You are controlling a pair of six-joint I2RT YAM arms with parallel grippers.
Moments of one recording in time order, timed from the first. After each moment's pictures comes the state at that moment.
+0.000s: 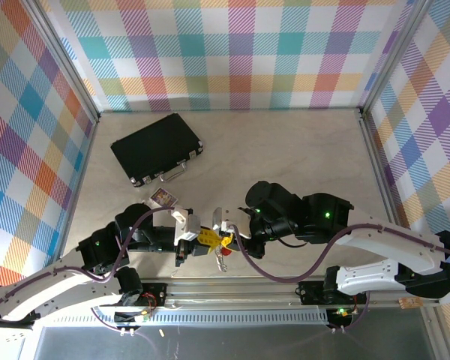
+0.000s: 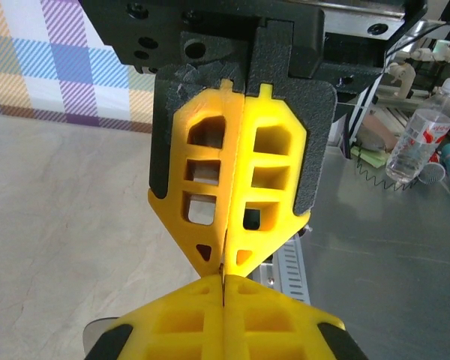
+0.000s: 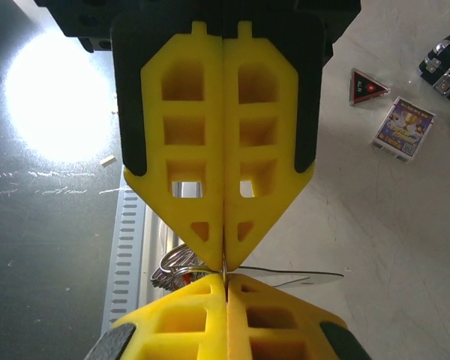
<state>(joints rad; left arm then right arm) -1.06 0.63 0.74 -0.32 0.45 0.00 1.28 1.18 1.38 -0.95 -0.22 -0.22</state>
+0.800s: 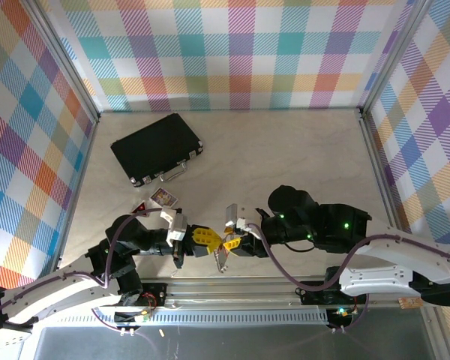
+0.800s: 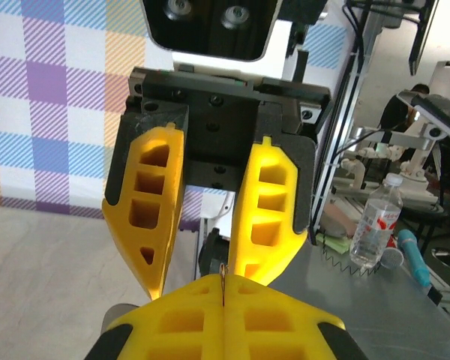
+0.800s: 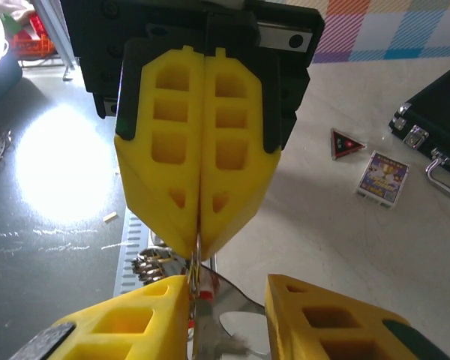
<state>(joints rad) -1.06 0.56 0.54 0.15 0.51 -0.21 1.28 1.01 1.21 -0.72 -0.22 -0.14</state>
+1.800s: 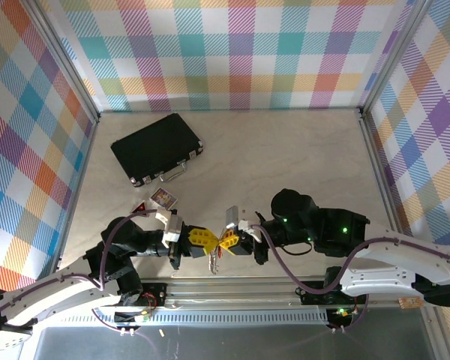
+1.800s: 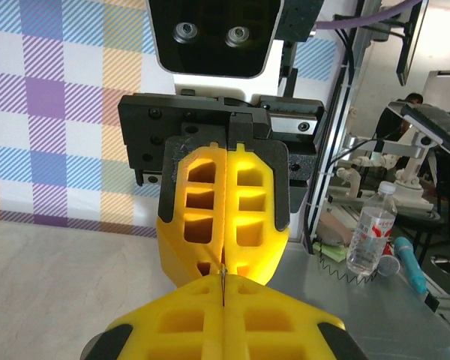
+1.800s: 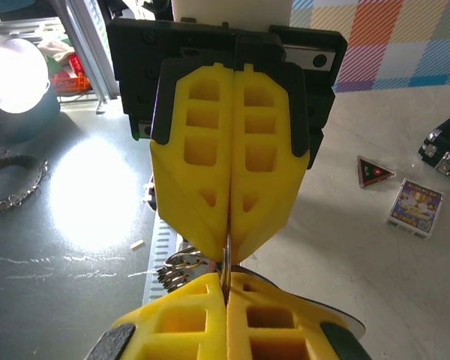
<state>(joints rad) -1.06 0.53 0.53 0.15 0.51 -0.21 1.28 0.98 1.14 -0.60 -0.28 -0.08</state>
